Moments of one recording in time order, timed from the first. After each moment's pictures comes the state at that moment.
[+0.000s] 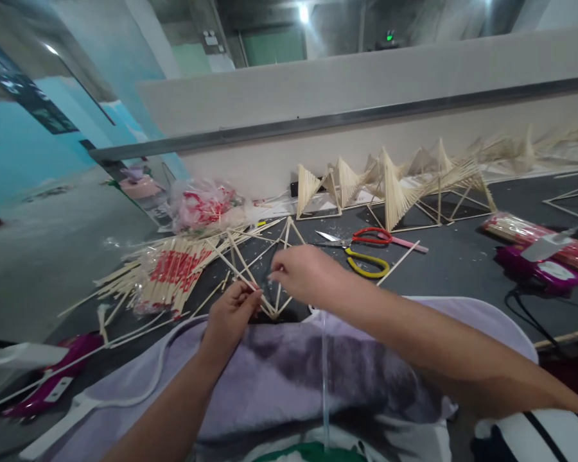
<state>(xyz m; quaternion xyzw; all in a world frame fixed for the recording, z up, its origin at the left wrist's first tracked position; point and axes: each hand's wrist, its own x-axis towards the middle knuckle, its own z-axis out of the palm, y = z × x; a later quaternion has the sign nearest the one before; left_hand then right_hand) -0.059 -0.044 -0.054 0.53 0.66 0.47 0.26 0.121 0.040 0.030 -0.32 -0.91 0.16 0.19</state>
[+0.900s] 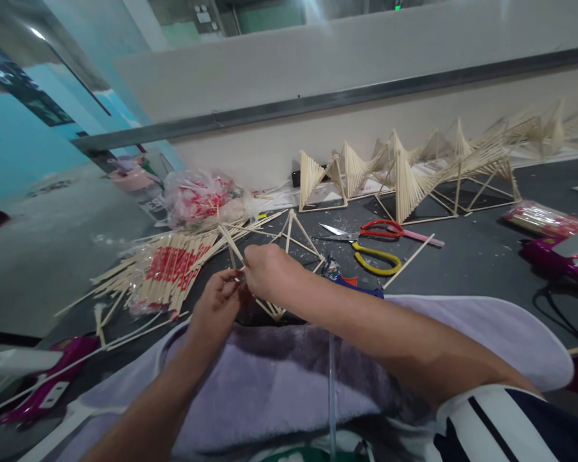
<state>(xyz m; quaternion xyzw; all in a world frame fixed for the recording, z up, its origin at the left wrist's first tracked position) -0.074 -0.038 -0.041 0.46 0.65 0.51 0.31 0.043 0.048 -0.005 -0.36 -0.88 0.20 0.21</state>
